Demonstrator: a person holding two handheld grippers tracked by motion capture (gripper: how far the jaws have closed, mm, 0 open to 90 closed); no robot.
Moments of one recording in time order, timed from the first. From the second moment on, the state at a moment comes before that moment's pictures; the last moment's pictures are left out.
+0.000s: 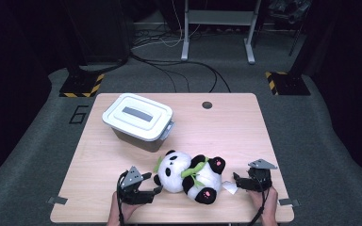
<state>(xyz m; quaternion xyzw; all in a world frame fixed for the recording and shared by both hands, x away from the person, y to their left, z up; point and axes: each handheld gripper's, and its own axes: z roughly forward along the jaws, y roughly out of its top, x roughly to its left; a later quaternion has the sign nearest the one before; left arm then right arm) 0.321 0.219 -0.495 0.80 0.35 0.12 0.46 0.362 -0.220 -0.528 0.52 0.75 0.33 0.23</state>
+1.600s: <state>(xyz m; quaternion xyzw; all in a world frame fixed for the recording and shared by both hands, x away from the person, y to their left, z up) 0.508 0.290 -0.402 0.79 0.45 0.22 0.36 0.365 -0.220 -0.528 0.52 0.76 0.33 0.23</state>
